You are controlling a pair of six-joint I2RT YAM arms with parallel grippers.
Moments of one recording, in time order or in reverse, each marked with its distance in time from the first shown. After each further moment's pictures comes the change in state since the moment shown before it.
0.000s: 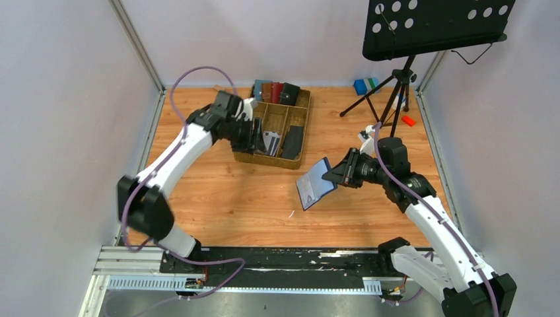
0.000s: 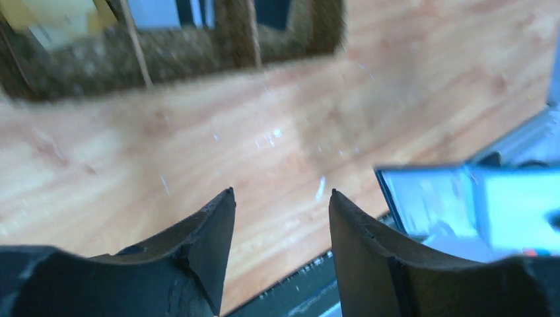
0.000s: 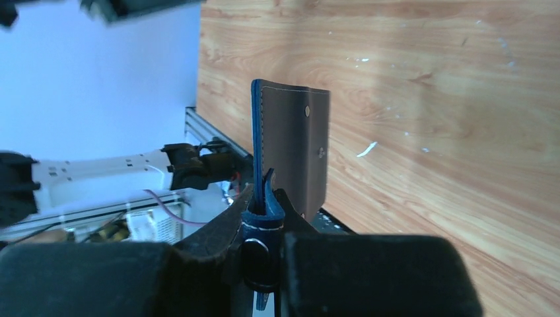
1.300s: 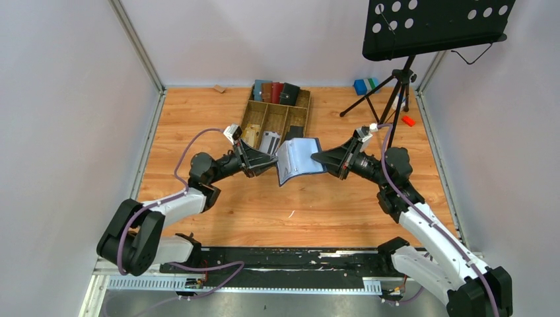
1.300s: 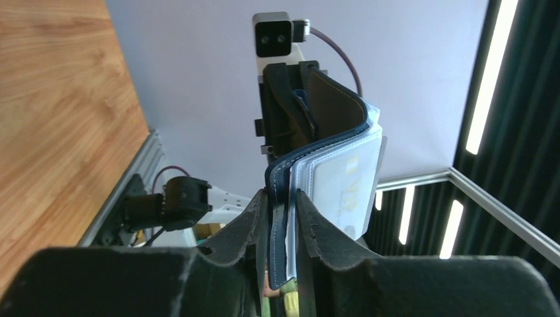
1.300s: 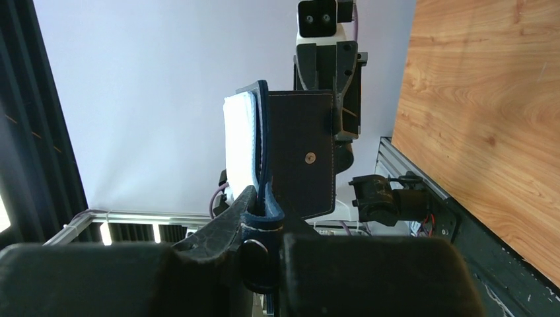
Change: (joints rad) left arm -0.032 -0.418 -1.091 1.957 0.420 -1.378; right arm 0.072 -0.017 -0.246 0.860 -0.084 0.830
